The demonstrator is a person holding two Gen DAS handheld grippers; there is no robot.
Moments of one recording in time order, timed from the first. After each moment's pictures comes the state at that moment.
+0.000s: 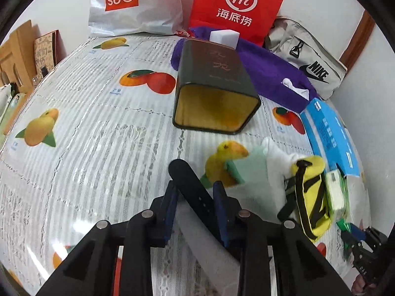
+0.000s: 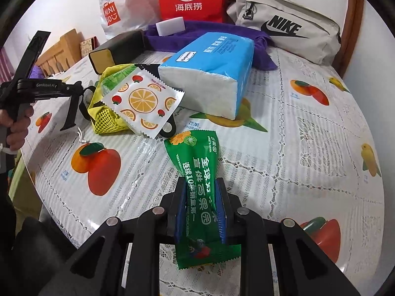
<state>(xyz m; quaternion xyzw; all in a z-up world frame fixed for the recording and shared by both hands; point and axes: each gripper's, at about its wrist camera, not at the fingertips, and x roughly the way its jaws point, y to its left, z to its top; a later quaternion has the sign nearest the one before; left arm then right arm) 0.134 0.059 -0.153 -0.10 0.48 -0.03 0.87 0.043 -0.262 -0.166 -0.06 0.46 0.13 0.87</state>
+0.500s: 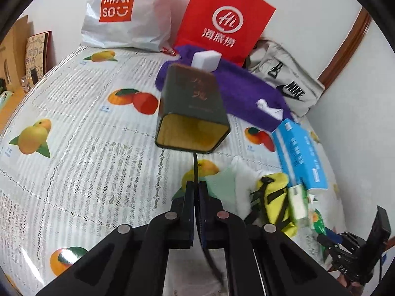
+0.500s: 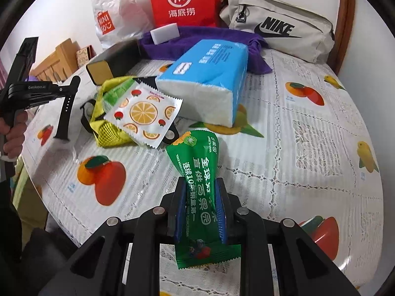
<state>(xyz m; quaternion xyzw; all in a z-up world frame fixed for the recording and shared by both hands) 0.124 0.068 -0.123 -0.15 0.44 -0.09 0.88 0.044 -0.263 -0.153 -0.03 0.46 0.12 0.88</state>
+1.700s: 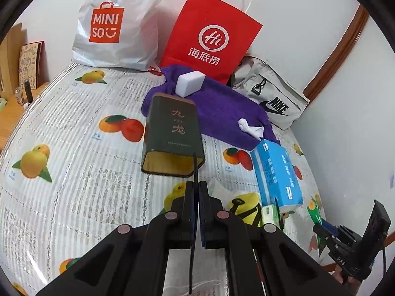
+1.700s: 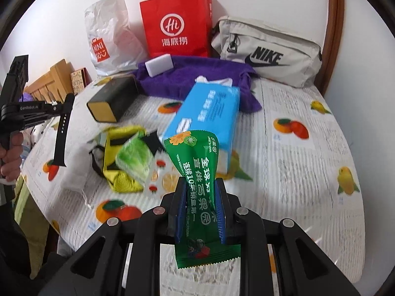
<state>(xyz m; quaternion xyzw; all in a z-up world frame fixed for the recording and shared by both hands) 0.135 0.069 -0.080 -0.17 0.42 -0.11 0.88 0.061 -0.253 -0.094 -0.02 0.42 0.09 0.90</state>
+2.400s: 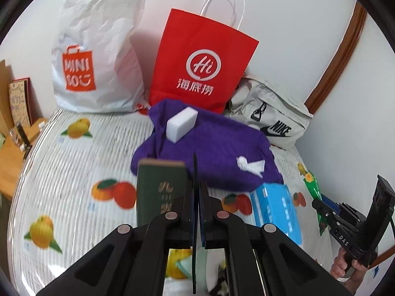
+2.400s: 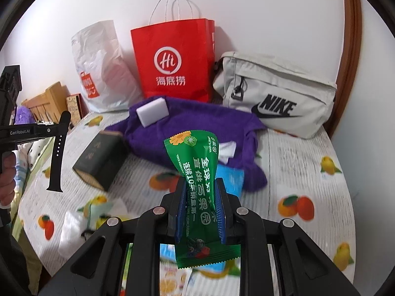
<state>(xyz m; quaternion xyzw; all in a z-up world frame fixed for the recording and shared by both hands) 0.224 0.054 -0.023 -0.12 0.41 -0.11 0.90 0.180 -0.238 -0.045 -0.02 0.37 0.10 0.92</state>
